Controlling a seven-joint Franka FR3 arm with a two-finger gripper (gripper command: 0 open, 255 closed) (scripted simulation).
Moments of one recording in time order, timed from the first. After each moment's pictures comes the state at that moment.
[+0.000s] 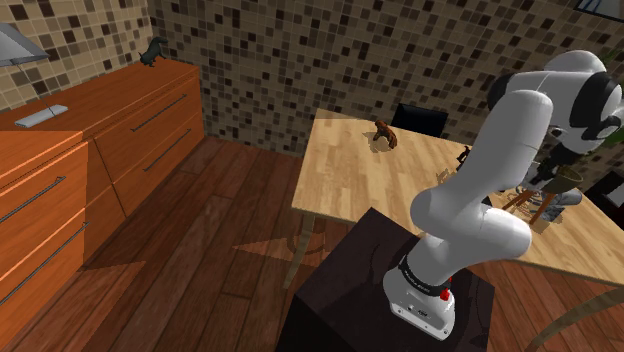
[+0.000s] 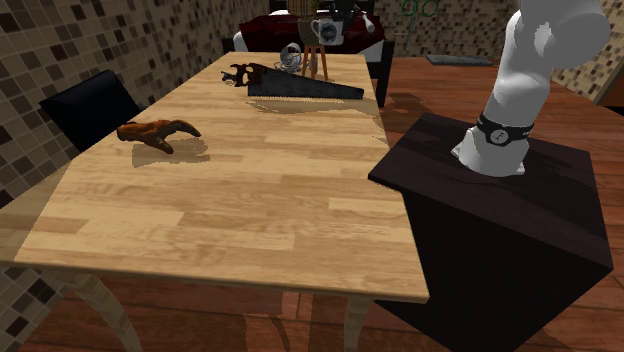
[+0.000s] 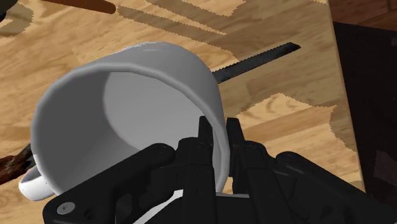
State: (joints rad) arm -1.18 0.46 -0.86 -1.66 0.44 1.96 -2.23
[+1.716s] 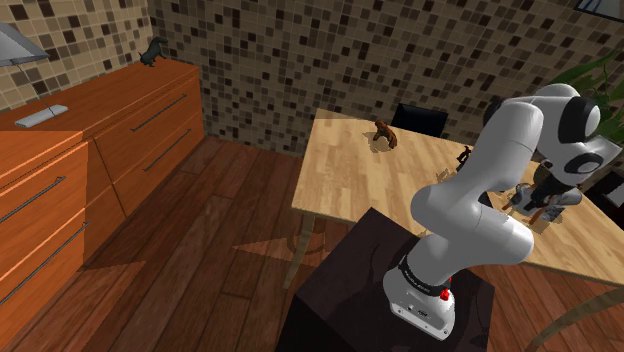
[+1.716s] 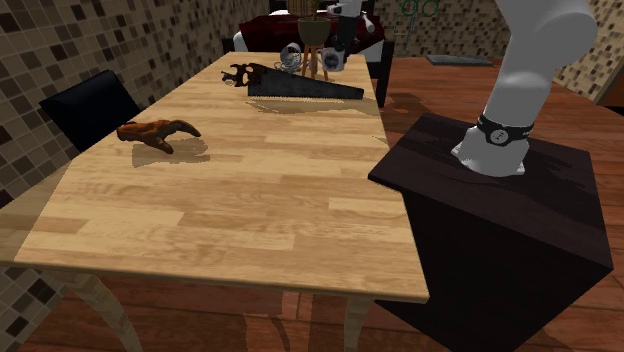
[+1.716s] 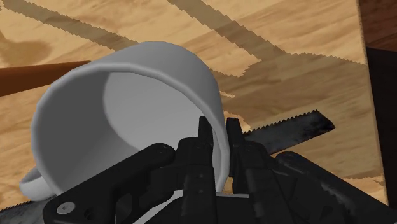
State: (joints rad) arm -1.38 0.71 -0.75 -1.59 0.61 2.09 -2.38
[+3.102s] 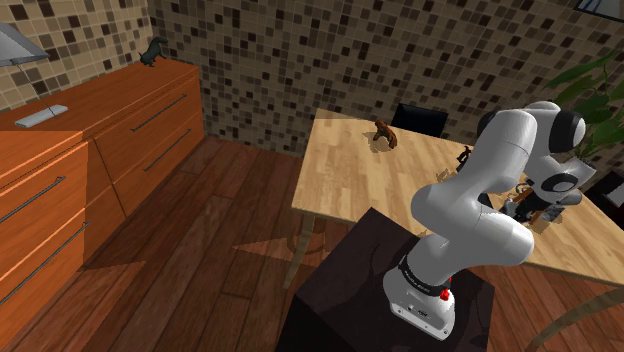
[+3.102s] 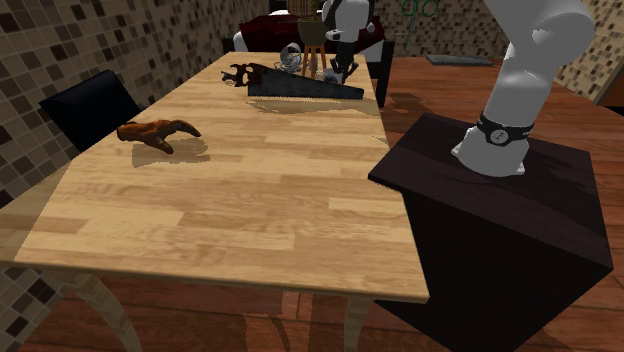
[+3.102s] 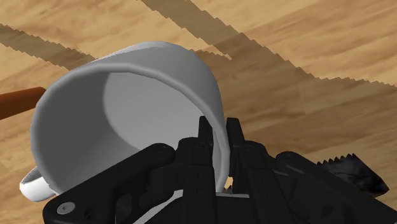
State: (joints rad) arm -1.43 0.84 -0.67 -1.60 0.70 2.22 -2.44
